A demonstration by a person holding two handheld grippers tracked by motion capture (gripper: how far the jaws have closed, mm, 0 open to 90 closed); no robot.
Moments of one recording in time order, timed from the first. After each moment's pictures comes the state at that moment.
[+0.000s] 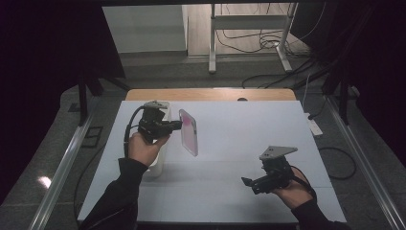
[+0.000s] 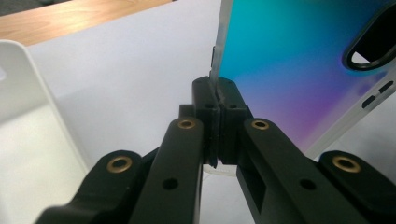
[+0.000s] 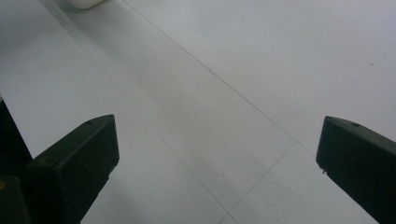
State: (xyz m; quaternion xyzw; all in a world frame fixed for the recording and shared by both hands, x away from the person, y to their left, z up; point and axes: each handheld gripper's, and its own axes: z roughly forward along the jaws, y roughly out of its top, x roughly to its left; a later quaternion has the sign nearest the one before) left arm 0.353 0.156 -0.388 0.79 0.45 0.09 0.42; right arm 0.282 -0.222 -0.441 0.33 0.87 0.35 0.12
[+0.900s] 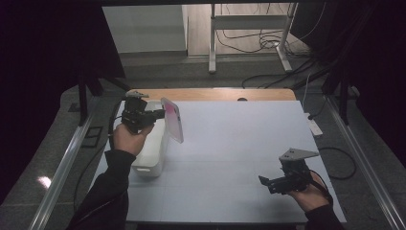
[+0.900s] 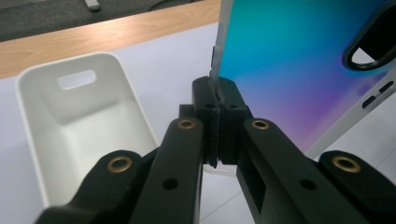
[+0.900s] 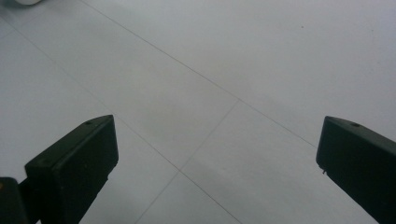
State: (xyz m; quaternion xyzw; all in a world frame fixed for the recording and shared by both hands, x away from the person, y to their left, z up) left arm 0.366 0.199 -0.374 0.75 0.50 0.12 0.41; right arm 0.278 -0.268 -0.447 0.38 0.84 0.35 0.15
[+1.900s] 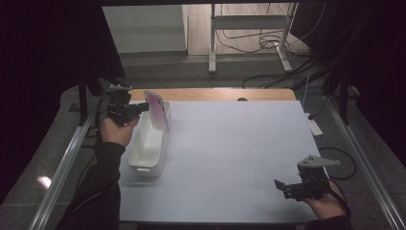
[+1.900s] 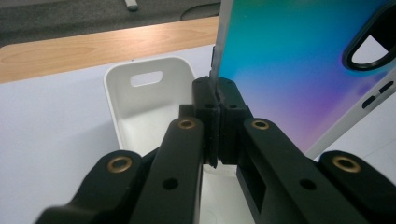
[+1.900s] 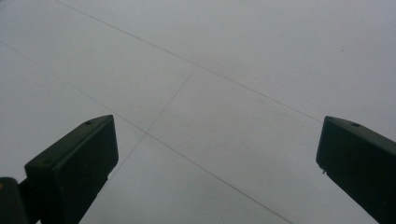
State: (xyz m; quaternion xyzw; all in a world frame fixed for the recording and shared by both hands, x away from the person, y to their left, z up) left arm 0.385 0.240 -0.376 0.72 0.55 0.15 0.40; right arm 0.259 -0.307 -0.449 0.44 0.82 0.34 0.17
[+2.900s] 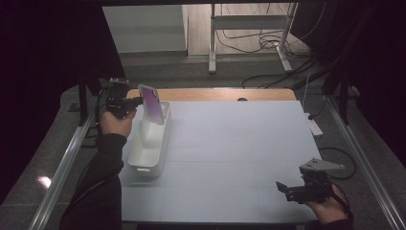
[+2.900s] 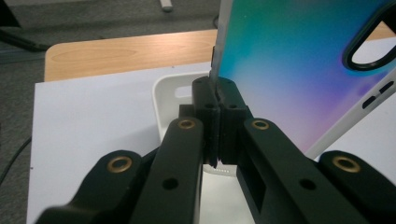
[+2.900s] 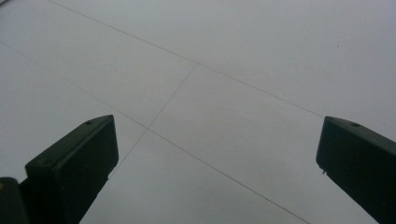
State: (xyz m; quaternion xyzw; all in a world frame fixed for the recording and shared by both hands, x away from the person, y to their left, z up) left arm 0.413 0.253 -0.383 0.69 0.59 0.18 0.37; right arm 0.252 -0.312 -0.451 0.44 0.81 0.35 0.17
